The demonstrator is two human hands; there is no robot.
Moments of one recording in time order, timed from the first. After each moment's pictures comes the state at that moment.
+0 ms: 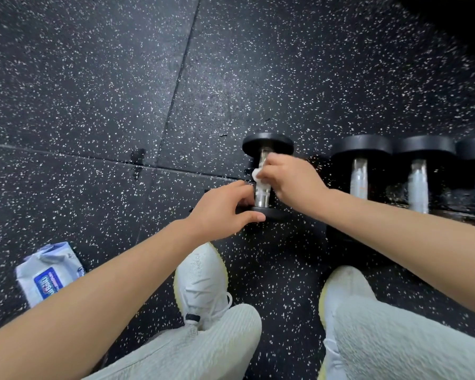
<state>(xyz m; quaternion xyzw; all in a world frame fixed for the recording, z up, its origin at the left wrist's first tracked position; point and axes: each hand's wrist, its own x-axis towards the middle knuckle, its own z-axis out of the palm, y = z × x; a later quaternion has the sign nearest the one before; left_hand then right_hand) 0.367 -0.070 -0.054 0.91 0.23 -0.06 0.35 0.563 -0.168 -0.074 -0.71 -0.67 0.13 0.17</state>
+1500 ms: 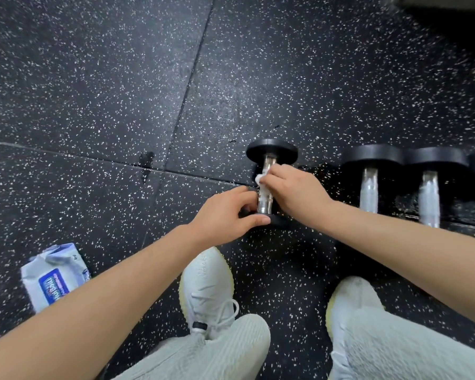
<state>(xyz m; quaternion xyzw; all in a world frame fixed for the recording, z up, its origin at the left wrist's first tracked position) 0.358 -0.062 -0.061 0.90 0.25 -0.06 0.35 0.551 -0.166 -0.078 -0.71 -0.69 0.07 0.14</state>
